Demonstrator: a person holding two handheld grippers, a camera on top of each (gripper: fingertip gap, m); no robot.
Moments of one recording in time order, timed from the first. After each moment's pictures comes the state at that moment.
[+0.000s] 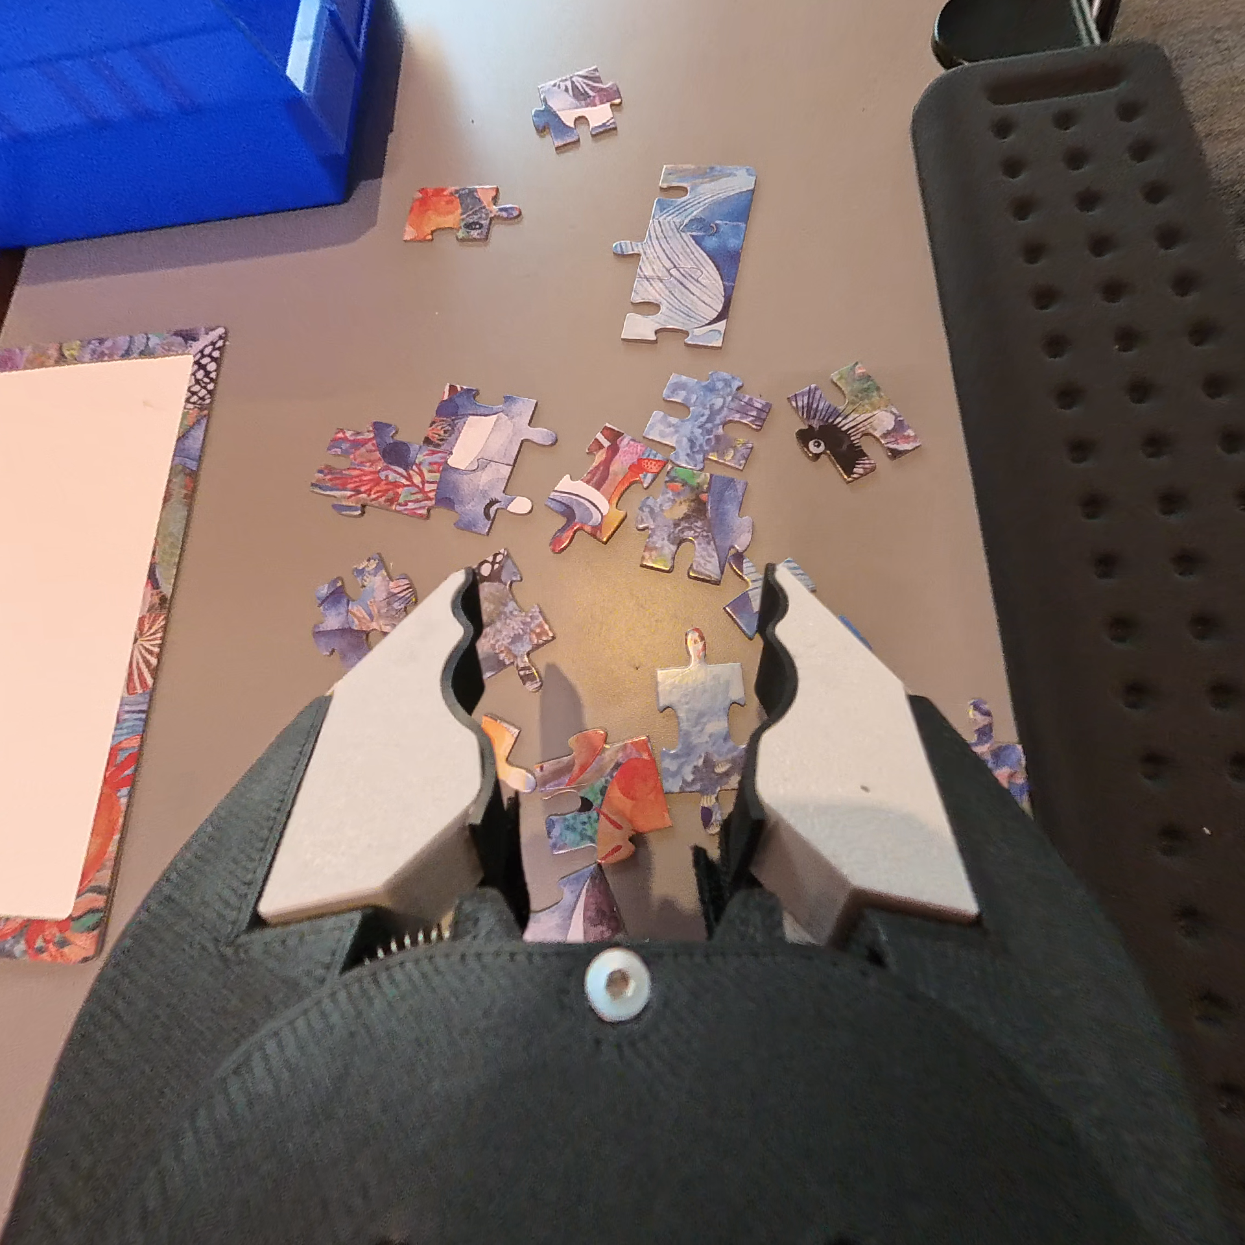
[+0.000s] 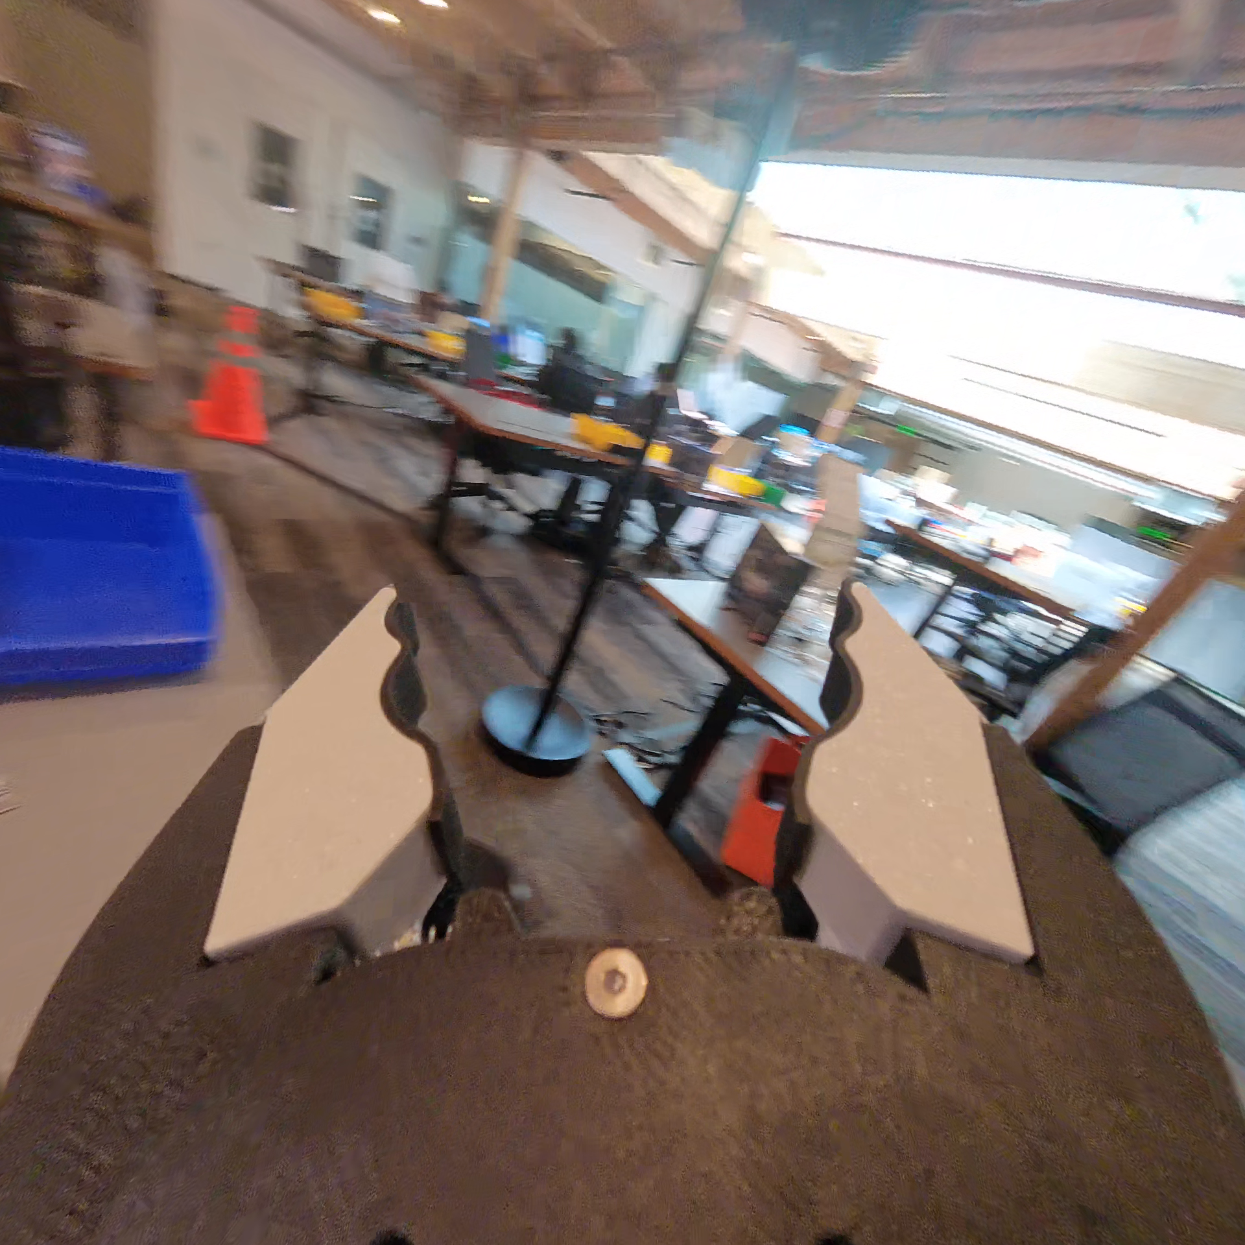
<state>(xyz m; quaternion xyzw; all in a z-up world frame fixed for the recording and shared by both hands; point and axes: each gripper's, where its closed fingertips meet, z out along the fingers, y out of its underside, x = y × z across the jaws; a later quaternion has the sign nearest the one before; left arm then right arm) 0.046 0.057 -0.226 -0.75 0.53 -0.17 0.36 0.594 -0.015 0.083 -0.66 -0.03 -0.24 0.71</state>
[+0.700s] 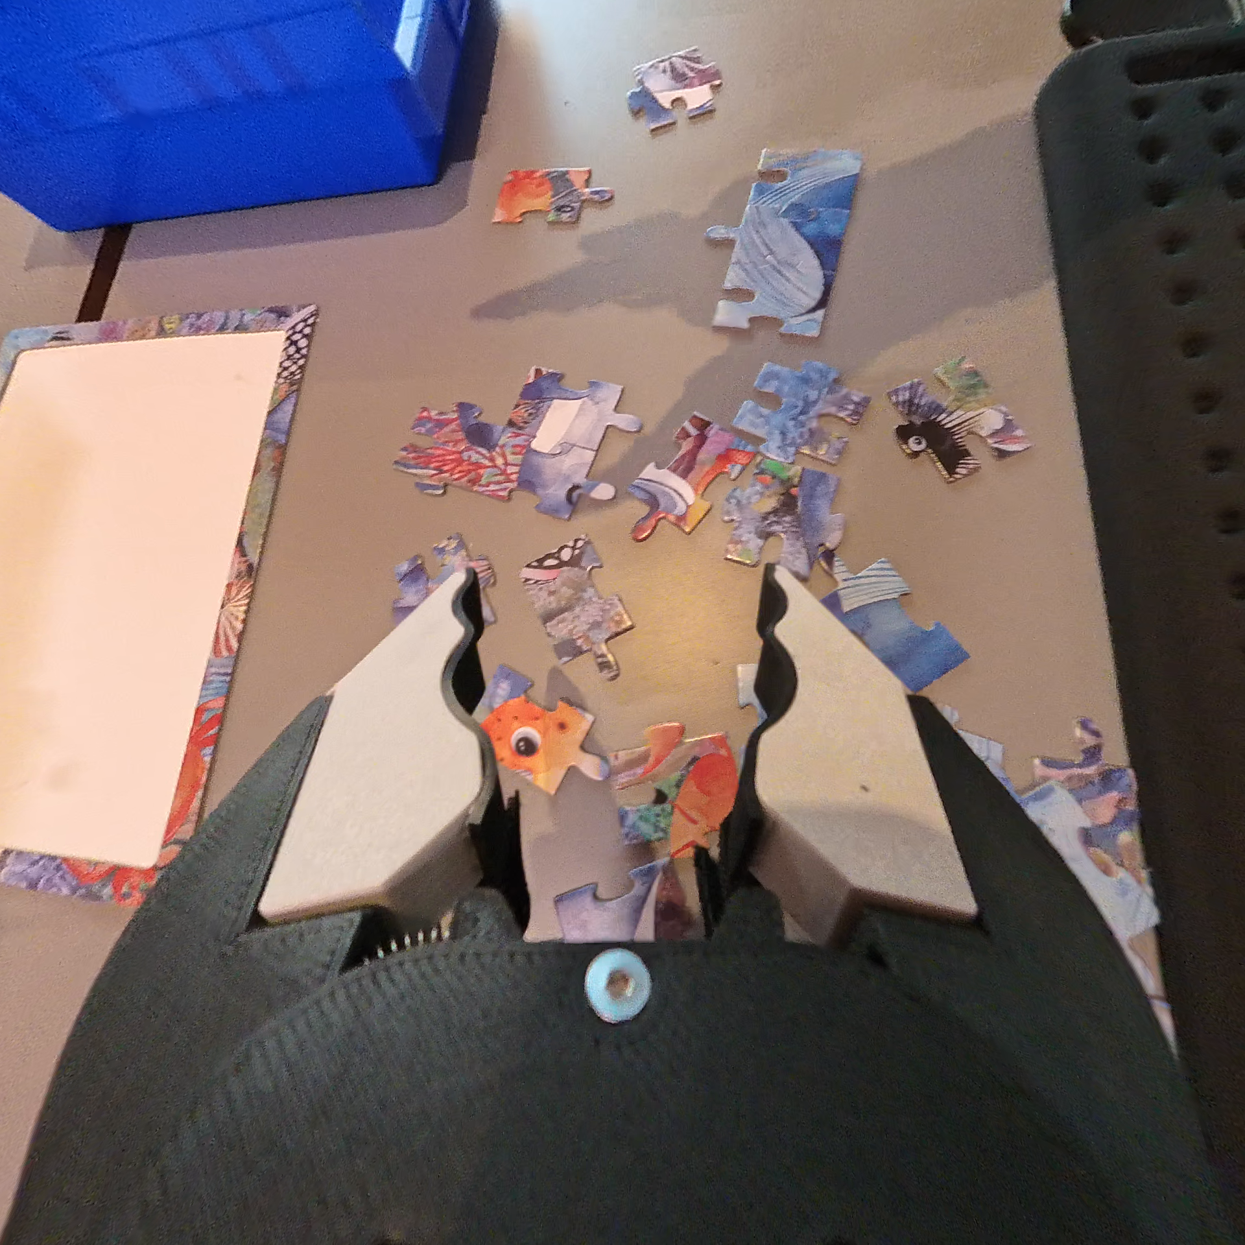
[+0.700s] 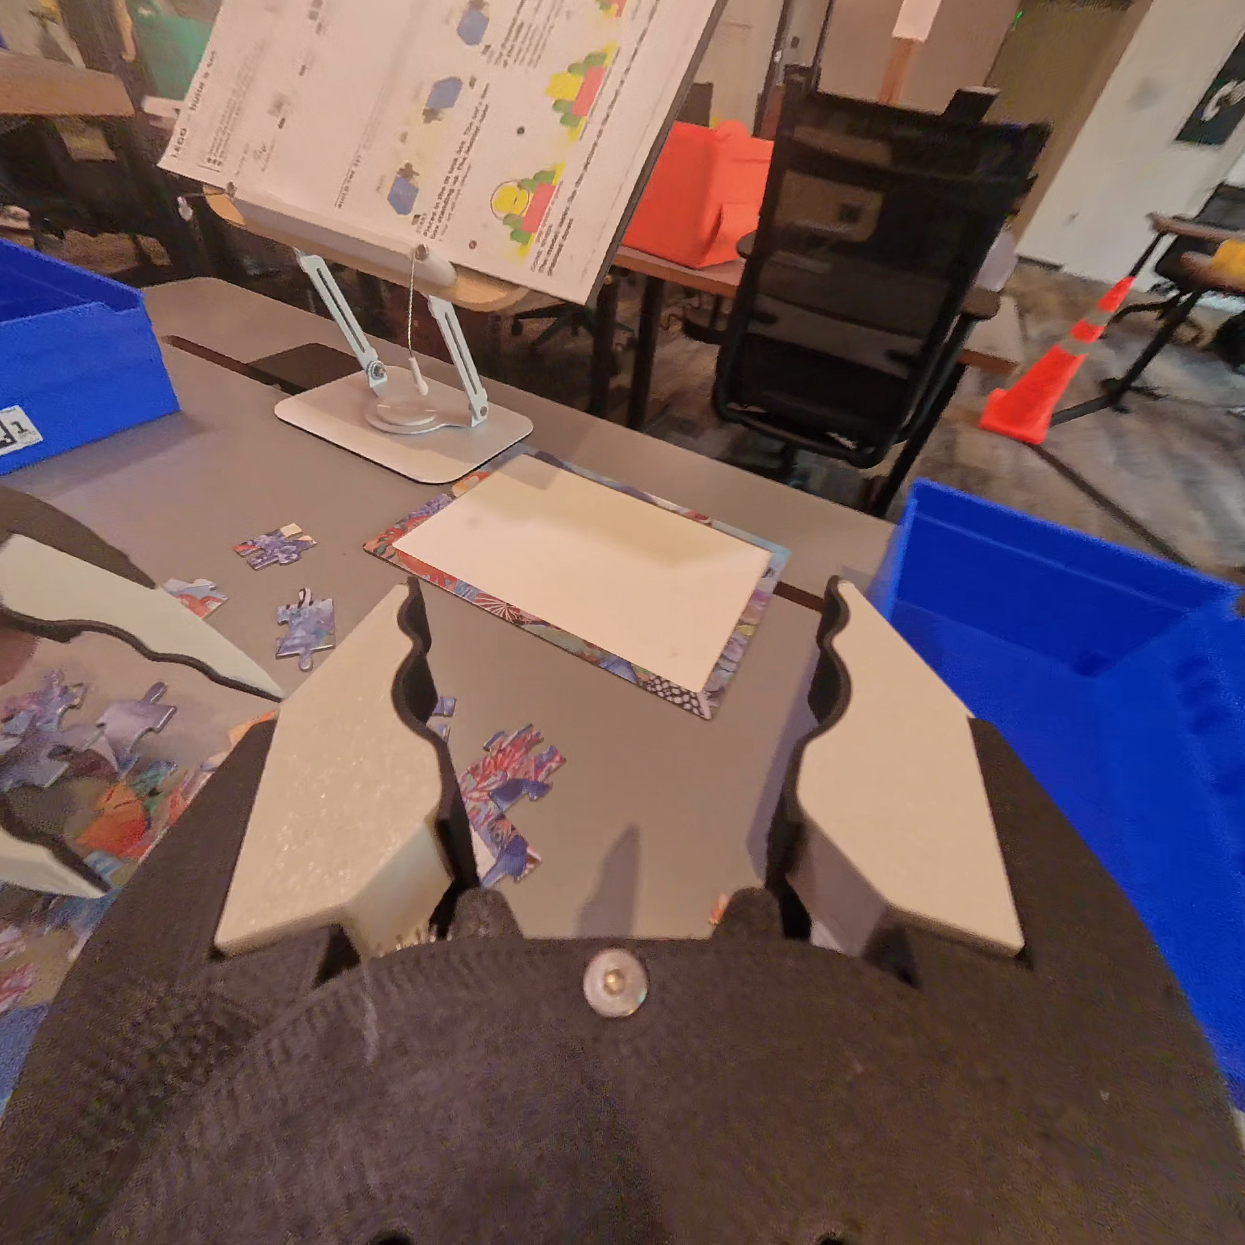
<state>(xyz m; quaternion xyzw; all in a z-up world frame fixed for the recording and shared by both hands) 0.031 0.084 -0.225 -0.76 0.51 -0.14 0.38 0.112 0.214 -0.096 -0.69 -0.37 0.21 0.58</state>
